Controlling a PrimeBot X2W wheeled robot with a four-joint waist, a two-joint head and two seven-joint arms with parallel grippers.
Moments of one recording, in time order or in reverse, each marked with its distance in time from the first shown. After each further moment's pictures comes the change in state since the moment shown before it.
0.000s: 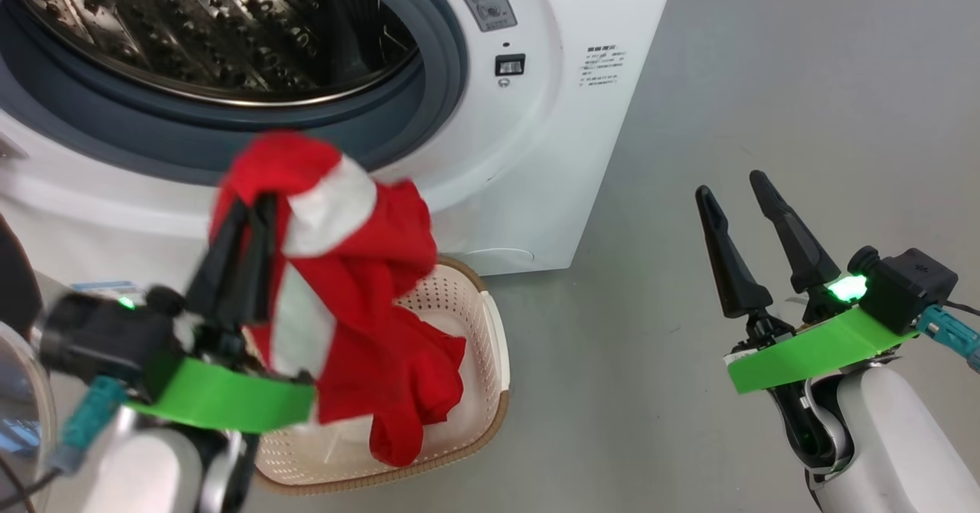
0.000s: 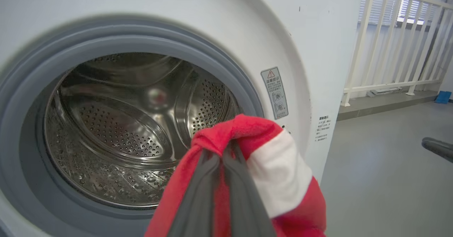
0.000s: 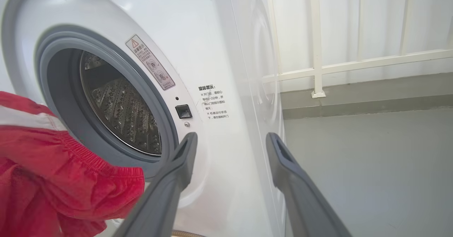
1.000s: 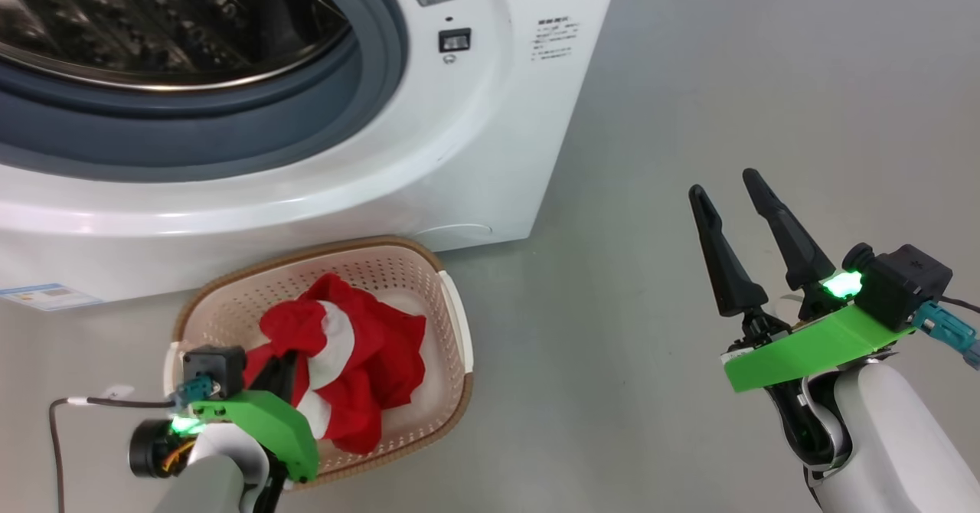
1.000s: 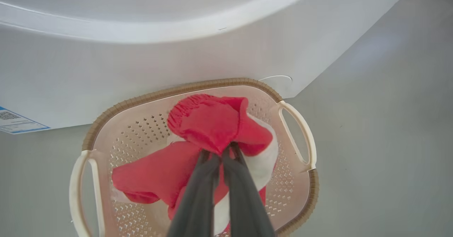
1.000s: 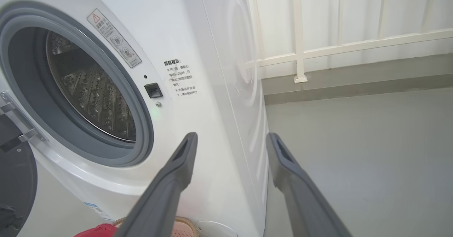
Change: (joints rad) left arm -0.246 -0.128 -0.117 1.220 -0.131 -0.152 -0.171; right arm -0.010 -0.012 0.023 0.003 0.010 0.000 0.000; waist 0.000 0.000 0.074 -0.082
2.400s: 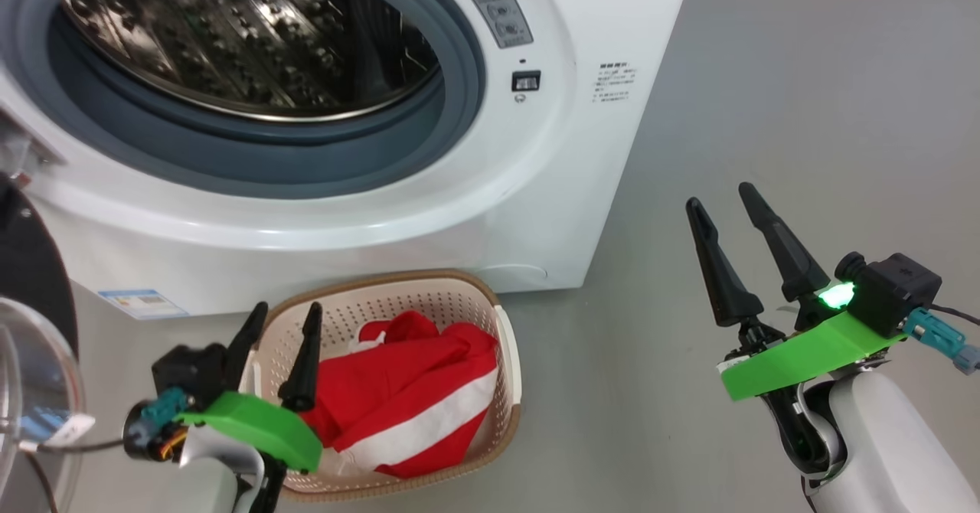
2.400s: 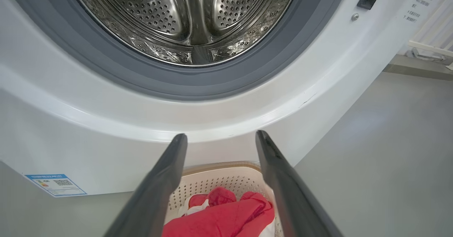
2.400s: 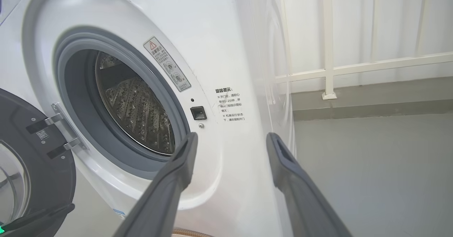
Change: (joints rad) left arm 0.160 0.031 0.081 -0.415 -0.005 -0.002 -0.008; right arm 0.009 0.004 0.001 0.028 0.000 0.000 0.000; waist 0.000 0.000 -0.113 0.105
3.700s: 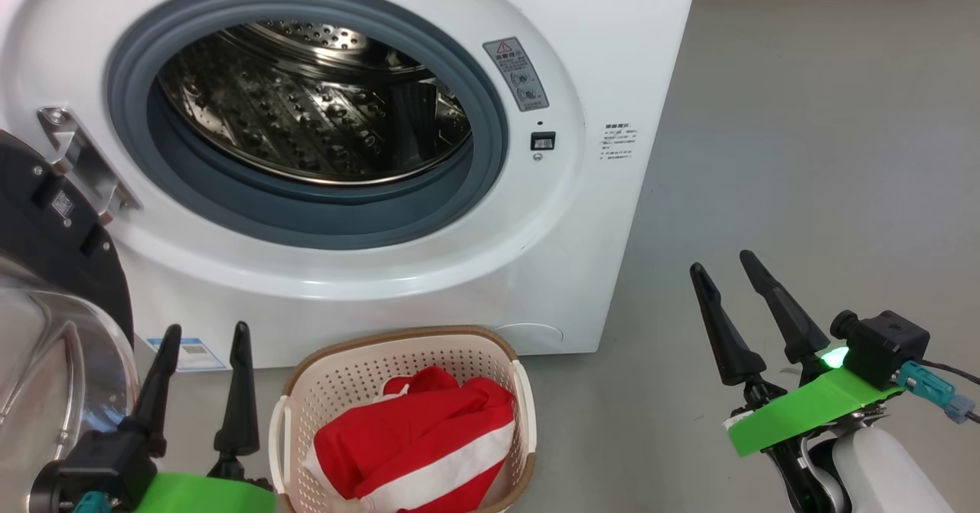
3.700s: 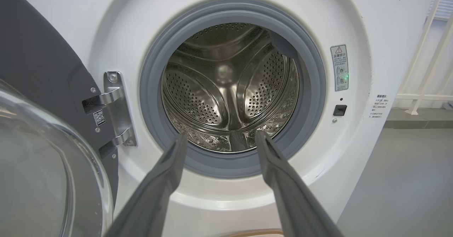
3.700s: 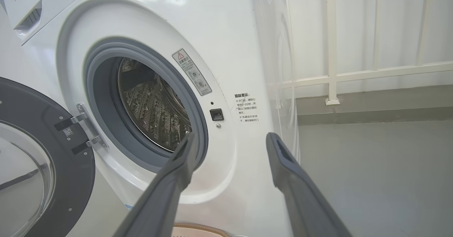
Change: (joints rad) left arm 0.350 0.068 0.135 -0.604 0.092 0.191 0.029; right arm 0.114 -0.008 0.001 0.020 0.007 0.000 0.000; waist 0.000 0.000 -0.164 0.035
